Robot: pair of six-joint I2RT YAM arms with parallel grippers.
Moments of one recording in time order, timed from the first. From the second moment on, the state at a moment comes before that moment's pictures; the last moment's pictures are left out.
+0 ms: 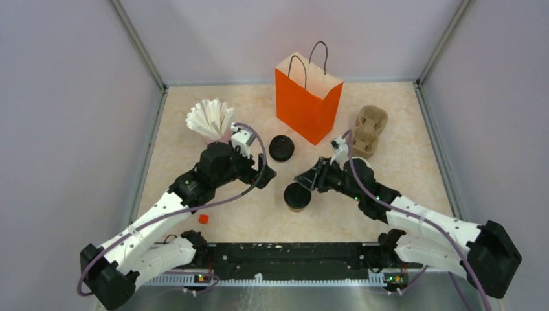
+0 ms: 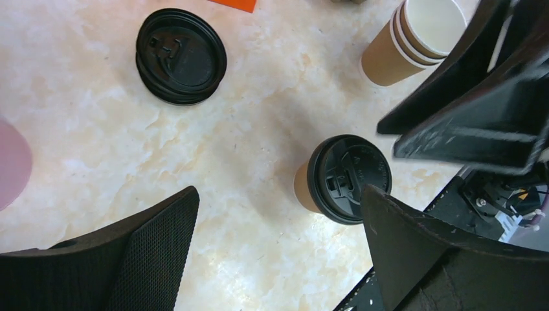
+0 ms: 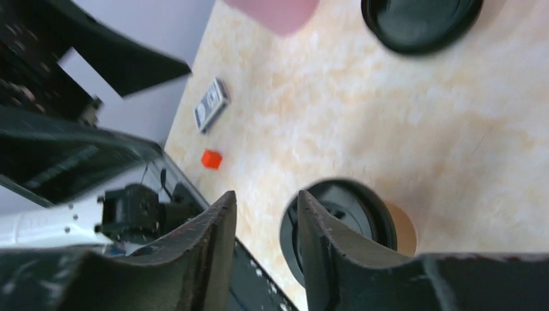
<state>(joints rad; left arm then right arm) -0.66 0.93 0.78 -0.28 0.17 -0.29 0.81 0.99 0.45 0.24 -0.13 0.83</state>
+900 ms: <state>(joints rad) -0.66 0.77 0.74 -0.48 0.15 -0.12 0.39 1.32 0.94 -0.15 0.60 0.48</state>
